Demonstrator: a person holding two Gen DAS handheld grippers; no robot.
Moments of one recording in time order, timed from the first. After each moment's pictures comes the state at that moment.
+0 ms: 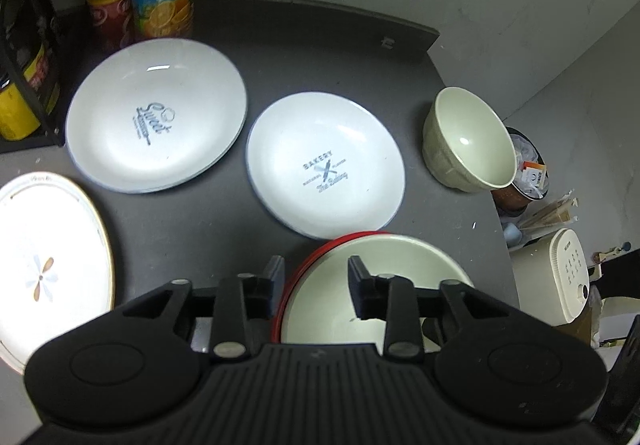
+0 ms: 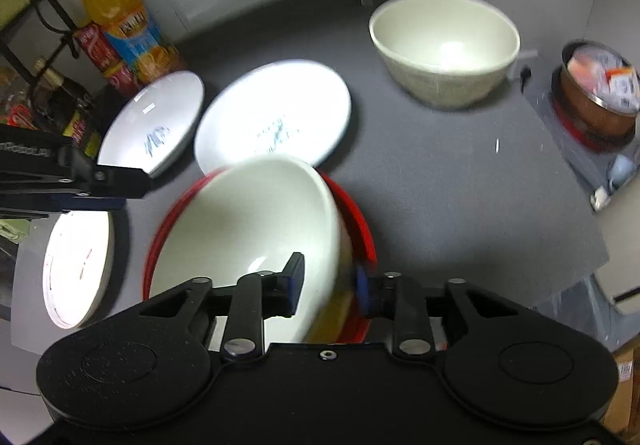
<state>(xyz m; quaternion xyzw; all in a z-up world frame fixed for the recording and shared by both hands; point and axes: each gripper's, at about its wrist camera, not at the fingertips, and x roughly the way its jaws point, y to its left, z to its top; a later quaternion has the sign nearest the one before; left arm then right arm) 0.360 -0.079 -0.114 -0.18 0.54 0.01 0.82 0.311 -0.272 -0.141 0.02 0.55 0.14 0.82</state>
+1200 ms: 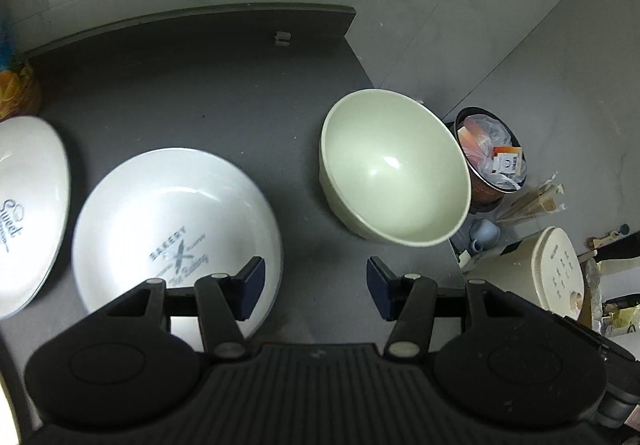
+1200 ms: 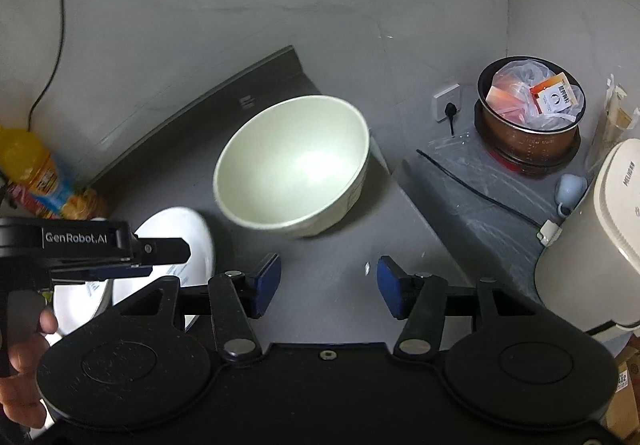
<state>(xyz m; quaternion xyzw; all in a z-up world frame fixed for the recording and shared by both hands) 0.493 -0.185 -0.145 -0.14 0.56 -0.05 0.82 0.400 -0.389 -0.139 0.11 0.49 0.05 0.86</state>
